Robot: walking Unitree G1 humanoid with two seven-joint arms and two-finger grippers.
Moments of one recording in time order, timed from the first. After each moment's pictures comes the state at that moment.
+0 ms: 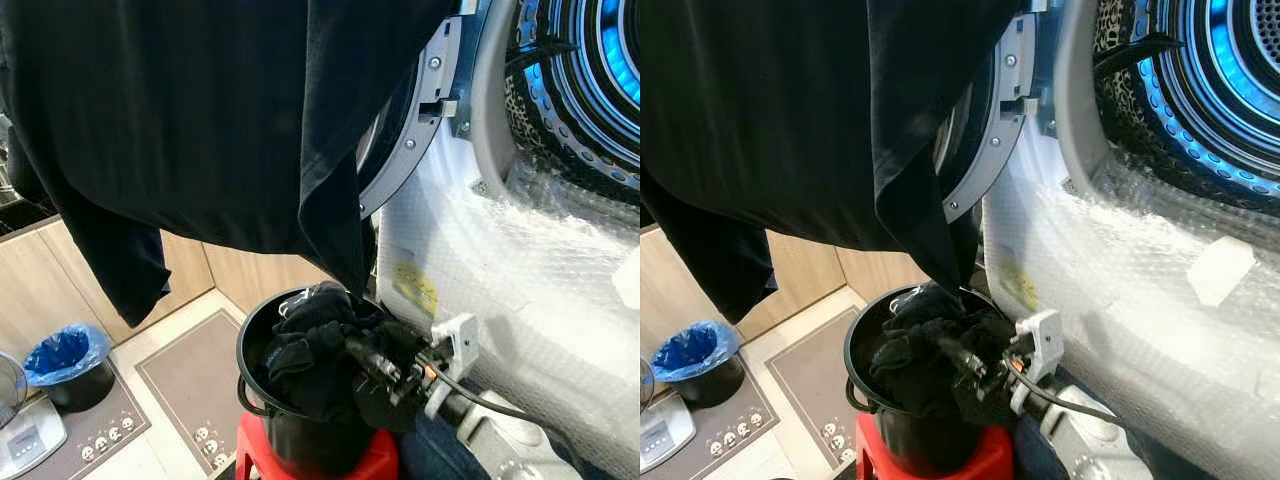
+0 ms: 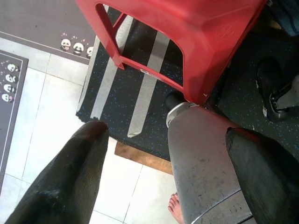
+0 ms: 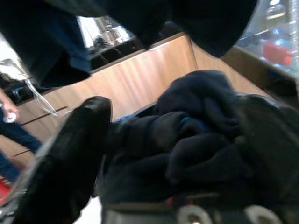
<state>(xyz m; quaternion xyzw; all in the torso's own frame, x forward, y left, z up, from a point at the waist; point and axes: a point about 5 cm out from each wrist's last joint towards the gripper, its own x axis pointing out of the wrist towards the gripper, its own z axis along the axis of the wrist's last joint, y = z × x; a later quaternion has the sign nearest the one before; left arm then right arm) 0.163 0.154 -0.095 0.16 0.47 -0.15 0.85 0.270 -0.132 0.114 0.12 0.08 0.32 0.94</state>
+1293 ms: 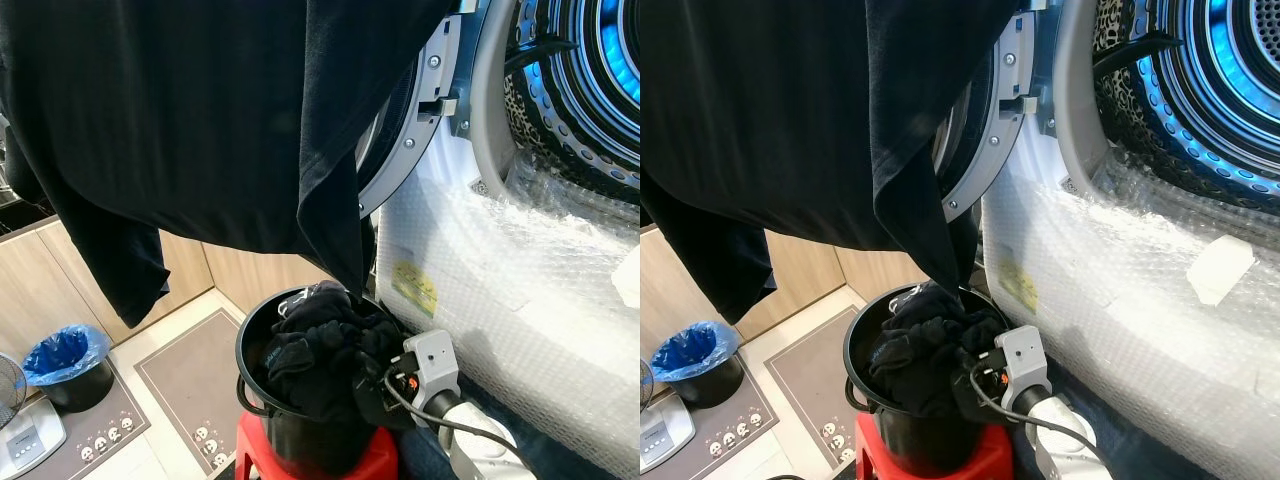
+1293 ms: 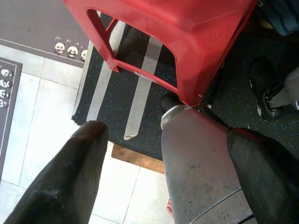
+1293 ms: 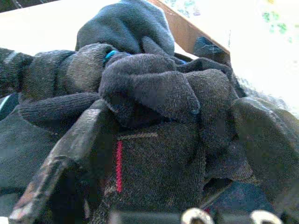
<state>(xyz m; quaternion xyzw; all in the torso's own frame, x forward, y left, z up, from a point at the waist) 0.166 0.151 -0.094 0.16 0.47 -0.16 0.85 0.274 -0.127 0.076 -0.02 0.13 0.20 0.97</state>
